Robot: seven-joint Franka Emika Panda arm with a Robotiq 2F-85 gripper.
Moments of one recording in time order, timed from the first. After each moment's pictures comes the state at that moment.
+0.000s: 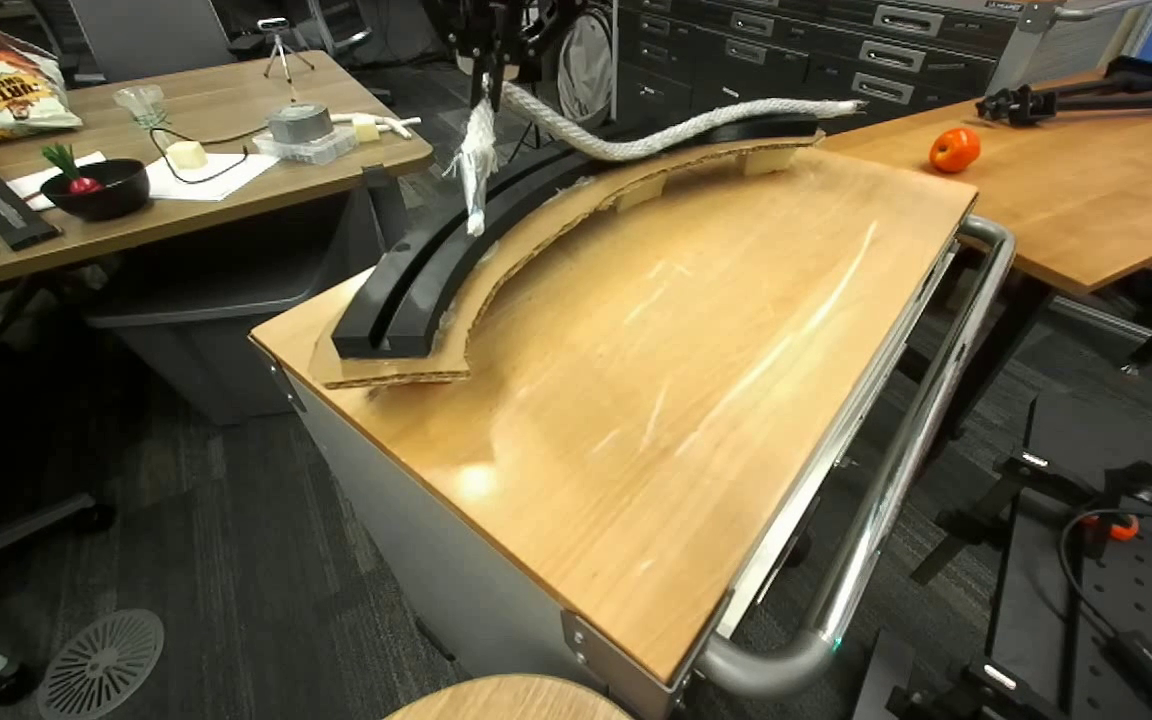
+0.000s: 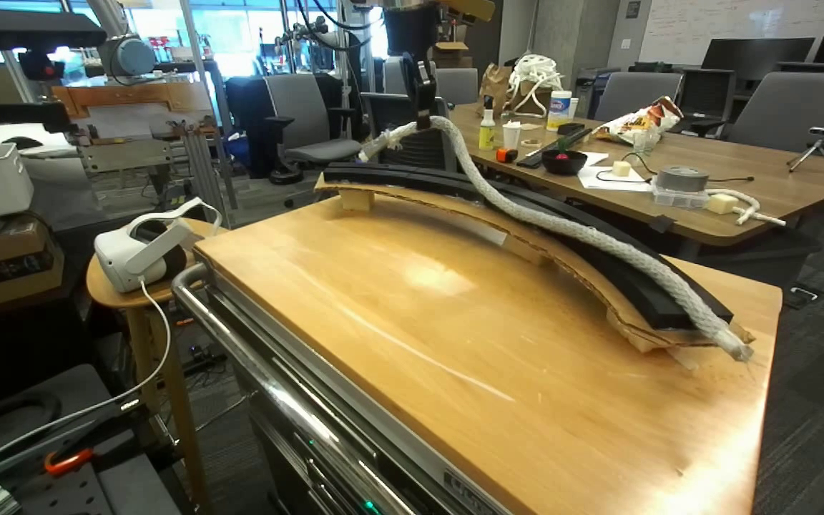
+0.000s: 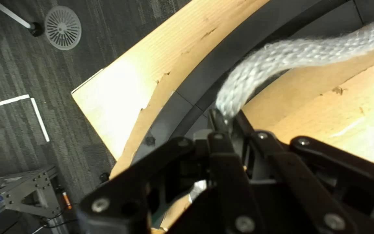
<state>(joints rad) -0.02 0.28 0.14 -1.75 0.00 2.32 -2.43</state>
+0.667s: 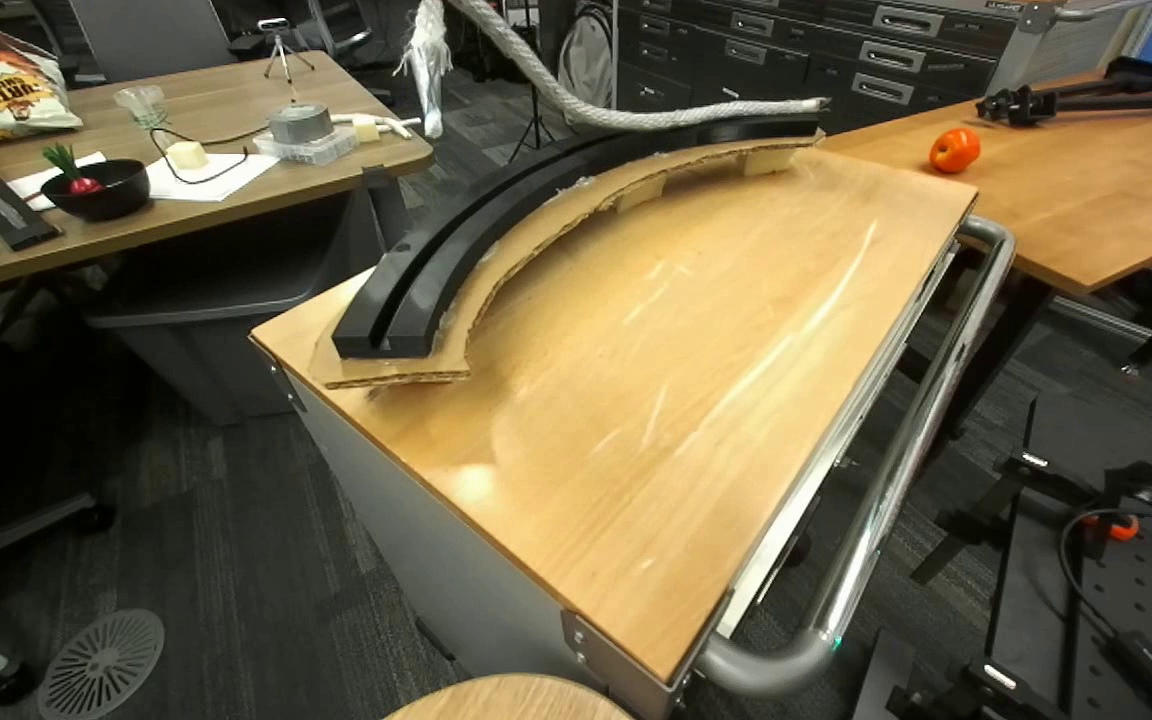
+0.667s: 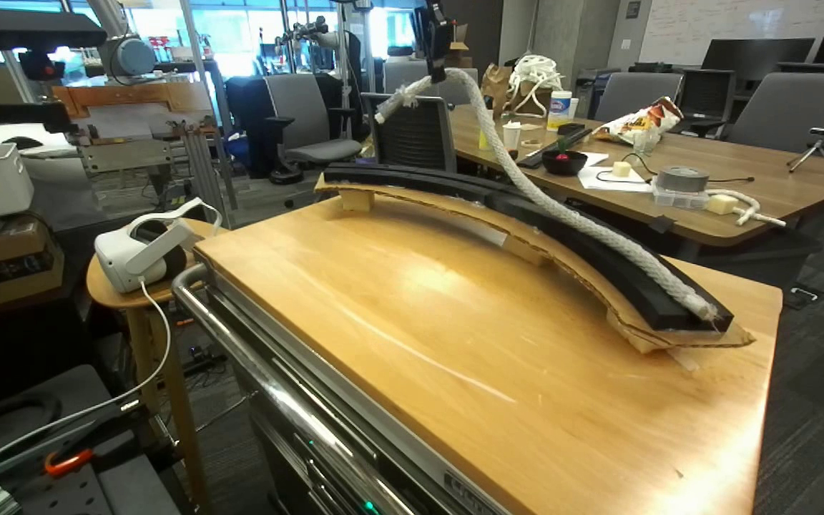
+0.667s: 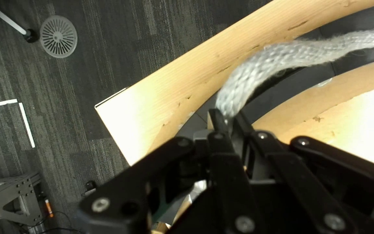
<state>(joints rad) 0.01 0.37 0.13 -1.44 -0.10 2.10 -2.43</state>
